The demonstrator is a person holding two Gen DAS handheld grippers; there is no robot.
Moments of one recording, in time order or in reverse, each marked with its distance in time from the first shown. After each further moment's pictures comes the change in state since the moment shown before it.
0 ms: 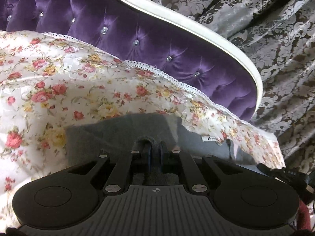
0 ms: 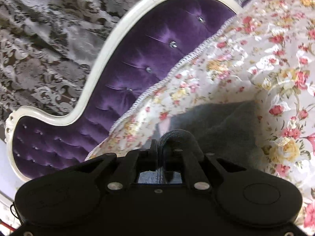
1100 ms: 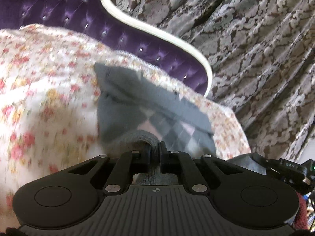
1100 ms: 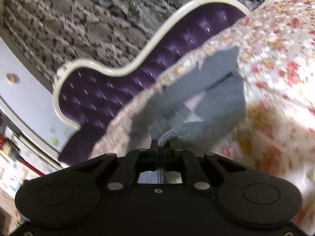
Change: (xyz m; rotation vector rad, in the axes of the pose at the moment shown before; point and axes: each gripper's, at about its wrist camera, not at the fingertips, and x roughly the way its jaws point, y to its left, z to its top) left arm -0.234 -0.050 -0.161 0.020 -0.061 -0.111; right arm -0.245 0.066 -0.159 -0.144 0.025 0.160
